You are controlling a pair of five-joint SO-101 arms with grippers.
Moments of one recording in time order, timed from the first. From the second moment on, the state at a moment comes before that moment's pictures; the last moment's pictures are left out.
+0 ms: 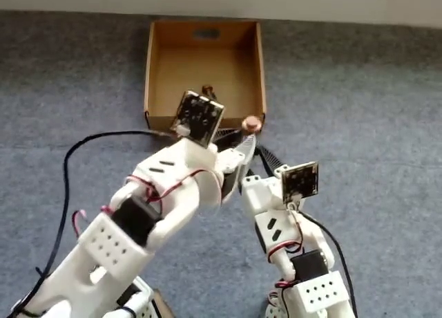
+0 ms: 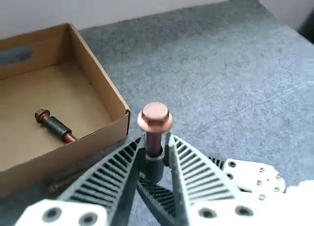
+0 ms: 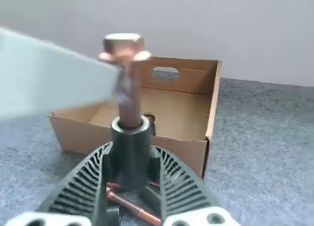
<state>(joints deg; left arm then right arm) 33.8 -52.5 43.9 41.0 12.3 -21.1 -89.6 94.2 11.0 -3.0</state>
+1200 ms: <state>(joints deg) -2.6 -56.0 74.2 43.2 6.2 -17.0 -54.5 36.3 43.2 -3.0</state>
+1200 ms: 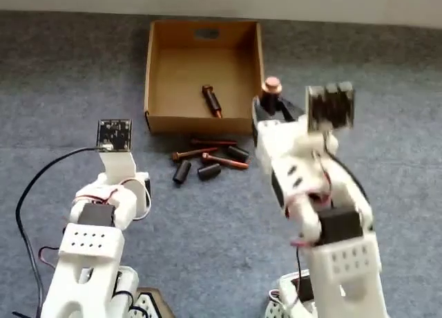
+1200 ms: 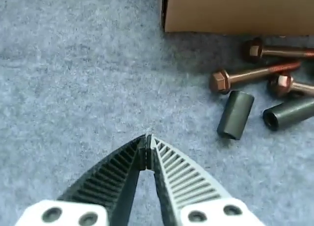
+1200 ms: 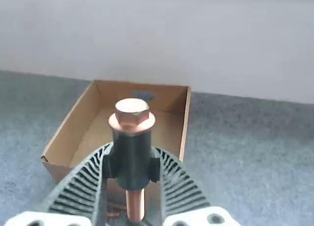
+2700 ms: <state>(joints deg) -4.3 -56.0 79.3 38.2 6.2 -14.3 48.4 -47.6 58.1 -3.0</state>
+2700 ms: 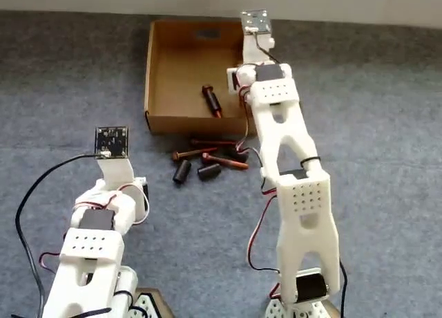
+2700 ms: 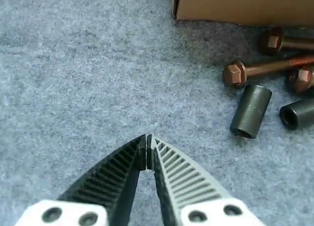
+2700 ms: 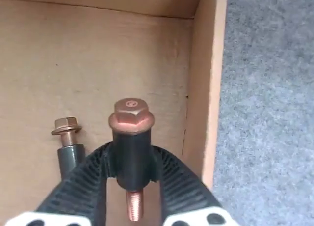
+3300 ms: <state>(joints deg) -4.3 -56.0 79.3 38.2 6.0 -14.3 48.5 -47.5 60.7 -3.0</state>
